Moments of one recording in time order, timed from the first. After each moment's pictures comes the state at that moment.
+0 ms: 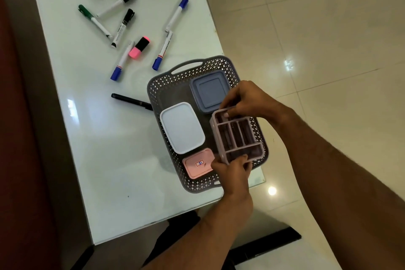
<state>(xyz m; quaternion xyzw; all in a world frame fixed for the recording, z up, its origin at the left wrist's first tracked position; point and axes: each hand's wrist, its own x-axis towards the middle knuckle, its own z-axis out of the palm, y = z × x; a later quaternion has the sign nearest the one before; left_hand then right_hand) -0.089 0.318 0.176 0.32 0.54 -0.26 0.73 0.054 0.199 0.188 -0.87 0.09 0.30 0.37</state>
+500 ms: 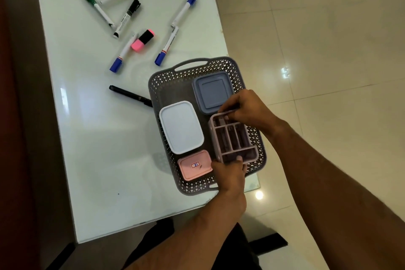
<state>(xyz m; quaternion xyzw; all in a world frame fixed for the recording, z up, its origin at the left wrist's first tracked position) -0.090 0.305 0.136 0.34 0.55 -0.29 0.71 0.046 0.205 0.163 -0.89 0.09 0.27 0.36</state>
